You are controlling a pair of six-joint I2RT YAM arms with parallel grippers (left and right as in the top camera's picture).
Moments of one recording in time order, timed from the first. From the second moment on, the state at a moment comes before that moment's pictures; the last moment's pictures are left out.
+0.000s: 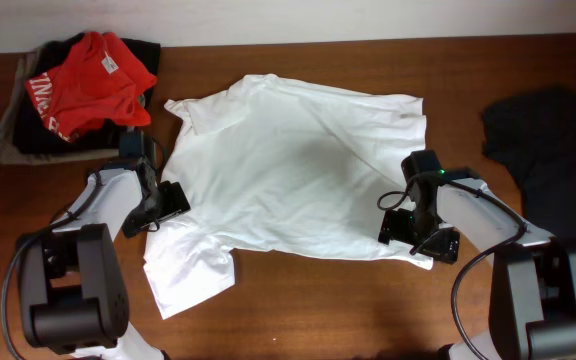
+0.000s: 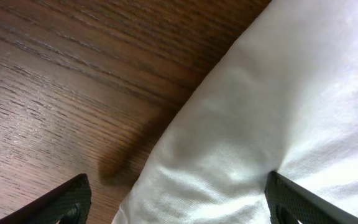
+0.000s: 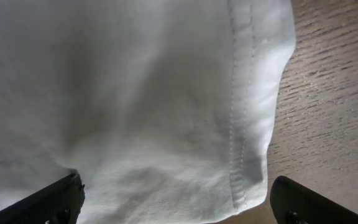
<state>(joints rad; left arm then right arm) 0.07 1.84 1.09 -0.73 -0.09 -0.36 0.11 1.70 0.94 -0.93 0.00 0.49</state>
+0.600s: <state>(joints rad) 0.07 1.84 1.09 -0.73 -0.09 -0.36 0.11 1.69 0.90 -0.91 0.00 0.49</state>
